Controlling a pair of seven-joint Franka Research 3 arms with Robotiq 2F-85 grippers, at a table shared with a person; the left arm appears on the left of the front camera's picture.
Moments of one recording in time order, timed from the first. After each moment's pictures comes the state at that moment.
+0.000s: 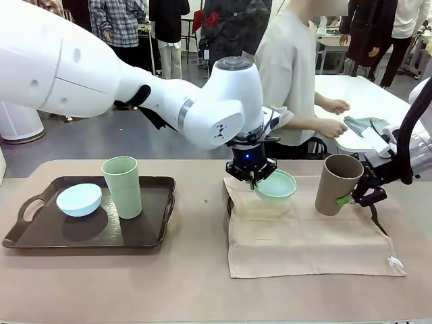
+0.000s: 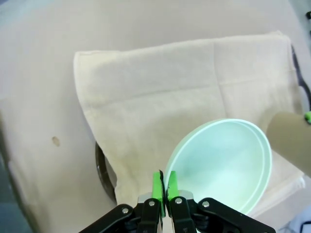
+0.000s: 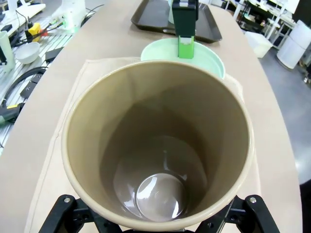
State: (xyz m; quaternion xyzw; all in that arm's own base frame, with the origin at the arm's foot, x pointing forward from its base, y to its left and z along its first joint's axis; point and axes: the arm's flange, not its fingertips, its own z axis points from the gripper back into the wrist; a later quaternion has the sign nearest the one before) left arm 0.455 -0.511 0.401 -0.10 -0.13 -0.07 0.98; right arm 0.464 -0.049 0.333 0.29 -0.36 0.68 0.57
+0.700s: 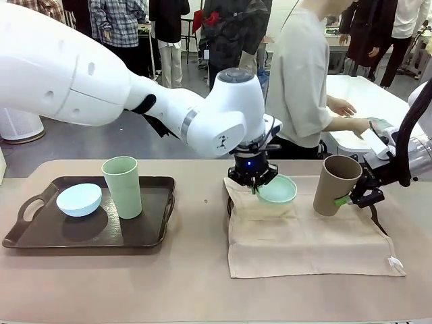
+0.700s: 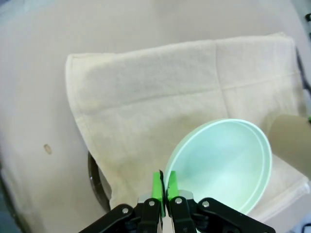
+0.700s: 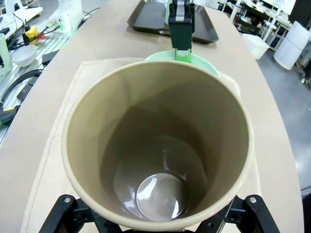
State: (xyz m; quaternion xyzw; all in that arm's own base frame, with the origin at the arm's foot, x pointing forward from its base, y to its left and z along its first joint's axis) left arm 0.458 -0.517 0.377 -0.10 -0.13 -0.07 0.98; right arm 0.467 -0.049 0.325 0.30 -0.37 0.67 0.57
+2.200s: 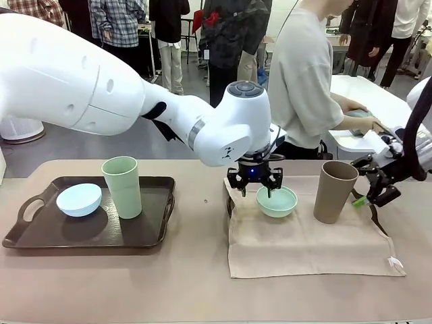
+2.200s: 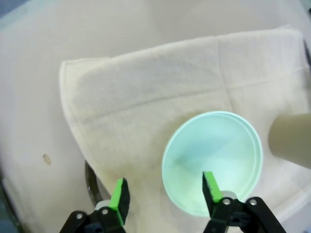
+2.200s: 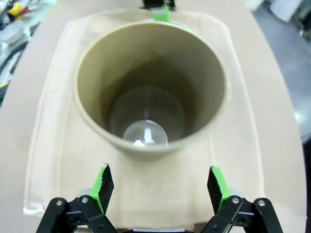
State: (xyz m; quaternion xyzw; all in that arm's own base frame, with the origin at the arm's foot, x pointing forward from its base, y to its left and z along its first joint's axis) left arm 0.454 -0.526 0.373 -0.08 -0.15 -0.10 0.98; right arm 0.475 -0.089 0.347 0.21 -0.29 0.66 0.66
